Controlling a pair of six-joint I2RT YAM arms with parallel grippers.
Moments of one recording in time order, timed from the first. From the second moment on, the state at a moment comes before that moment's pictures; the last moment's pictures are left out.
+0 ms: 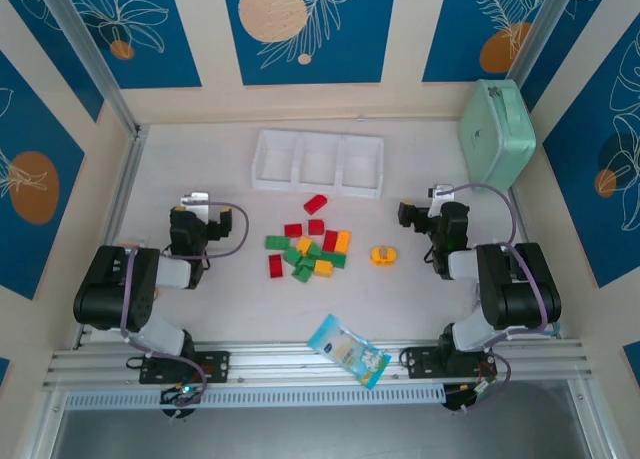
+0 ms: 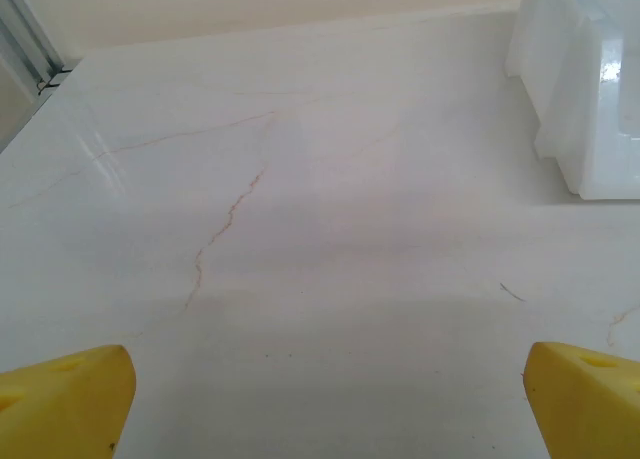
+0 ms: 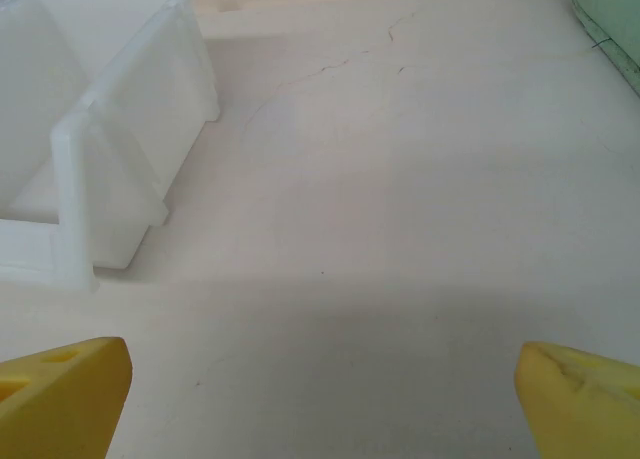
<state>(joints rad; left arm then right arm) -0.08 1.56 0.35 0.86 -0.11 0.05 0.02 1.53 0.38 0.74 -0.05 0.09</state>
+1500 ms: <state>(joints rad) -0.25 0.70 0.83 -0.40 -0.12 -0.24 -0.03 1.04 0.77 0.07 0.04 0.39</state>
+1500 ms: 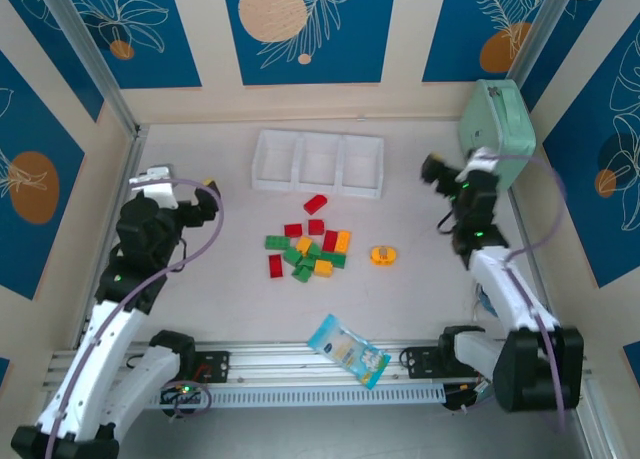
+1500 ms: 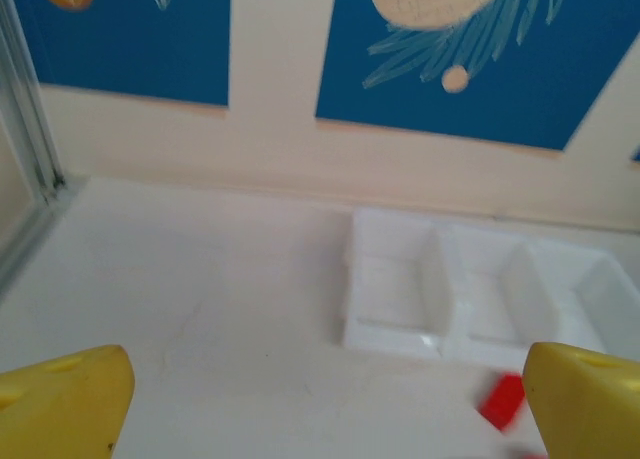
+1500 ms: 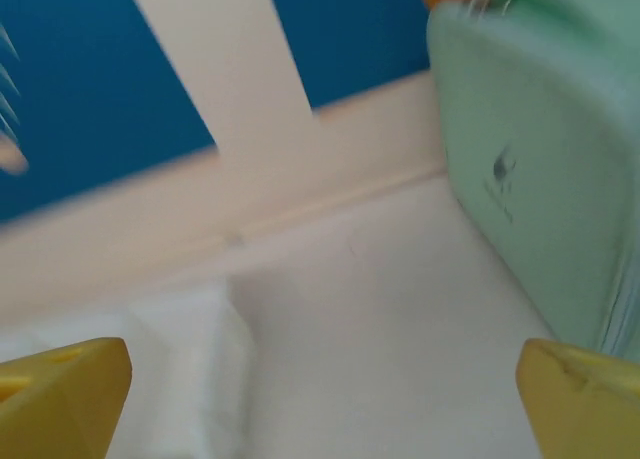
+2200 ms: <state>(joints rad) -0.25 0.68 0.80 -0.88 0.28 -0.31 0.37 1.42 1.07 -1.05 -0.15 0.62</state>
